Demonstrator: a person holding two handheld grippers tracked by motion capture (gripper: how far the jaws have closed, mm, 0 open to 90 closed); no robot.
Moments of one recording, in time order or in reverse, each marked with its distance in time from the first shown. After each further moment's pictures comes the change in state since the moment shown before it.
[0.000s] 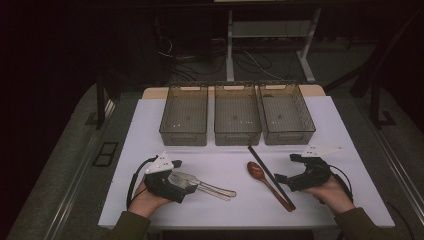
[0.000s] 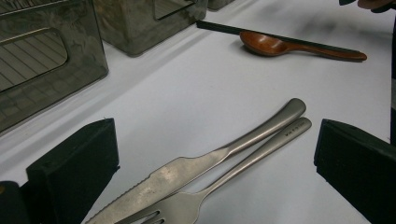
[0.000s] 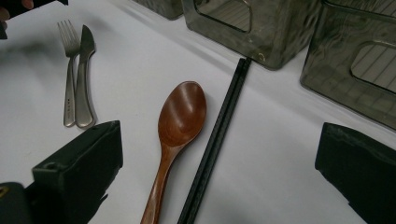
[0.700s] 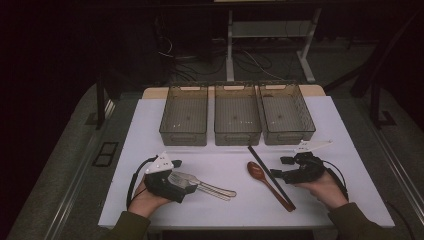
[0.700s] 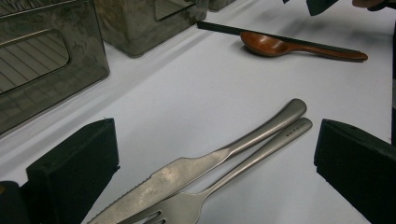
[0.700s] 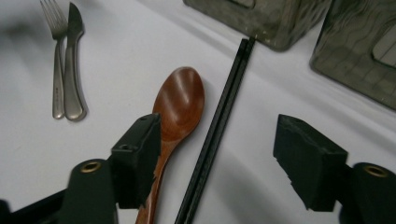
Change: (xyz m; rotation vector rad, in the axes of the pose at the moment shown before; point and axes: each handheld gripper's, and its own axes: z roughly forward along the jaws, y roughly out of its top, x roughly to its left) left arm 0.000 0.000 0.000 0.003 0.002 0.002; right arm -0.004 0.009 0.015 0.109 0.003 0.024
